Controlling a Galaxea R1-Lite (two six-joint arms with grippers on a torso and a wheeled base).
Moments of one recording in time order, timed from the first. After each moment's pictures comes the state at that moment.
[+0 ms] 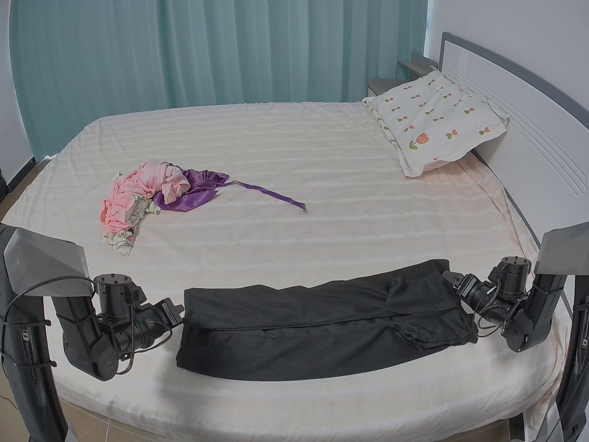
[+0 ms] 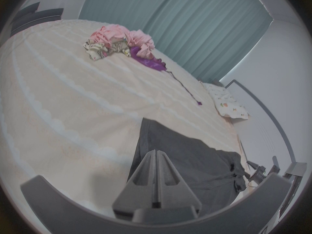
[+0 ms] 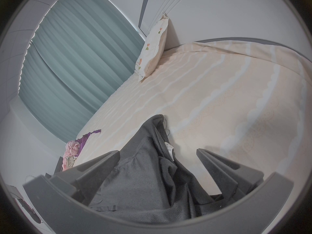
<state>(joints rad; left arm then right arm) -0.11 2.26 -0.38 -1.37 -0.17 -0.61 0.01 2.33 -0.50 -1.40 0.07 0.66</state>
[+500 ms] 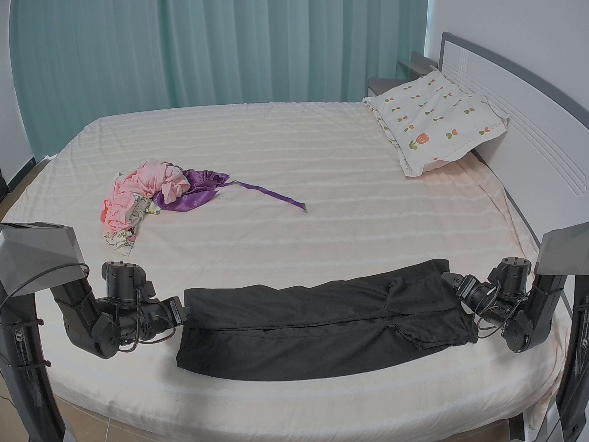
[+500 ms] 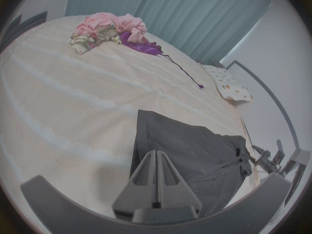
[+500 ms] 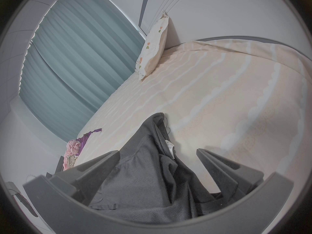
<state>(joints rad) -0.10 2.21 -0.55 -1.00 -0.24 -0.49 0.01 2.33 -0.49 -1.41 0.08 0.66</state>
